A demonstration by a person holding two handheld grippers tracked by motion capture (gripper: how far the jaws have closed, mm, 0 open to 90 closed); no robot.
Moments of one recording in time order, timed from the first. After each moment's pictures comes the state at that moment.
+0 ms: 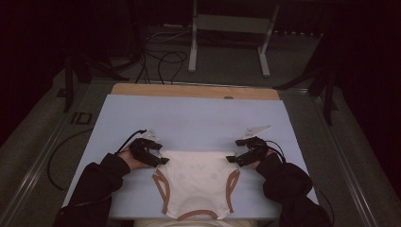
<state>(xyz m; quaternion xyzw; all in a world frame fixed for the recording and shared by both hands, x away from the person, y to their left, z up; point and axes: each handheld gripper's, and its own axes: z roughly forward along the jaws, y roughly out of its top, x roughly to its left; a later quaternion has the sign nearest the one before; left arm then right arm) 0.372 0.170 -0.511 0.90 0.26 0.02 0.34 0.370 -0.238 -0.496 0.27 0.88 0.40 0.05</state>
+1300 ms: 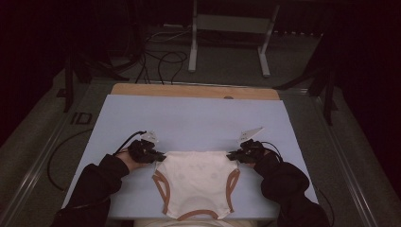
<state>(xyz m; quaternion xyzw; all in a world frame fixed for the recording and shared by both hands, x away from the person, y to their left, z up) 0.364 0.171 -0.502 0.91 0.24 0.00 0.33 0.370 -0.230 -0.504 0.24 0.90 0.35 0.02</state>
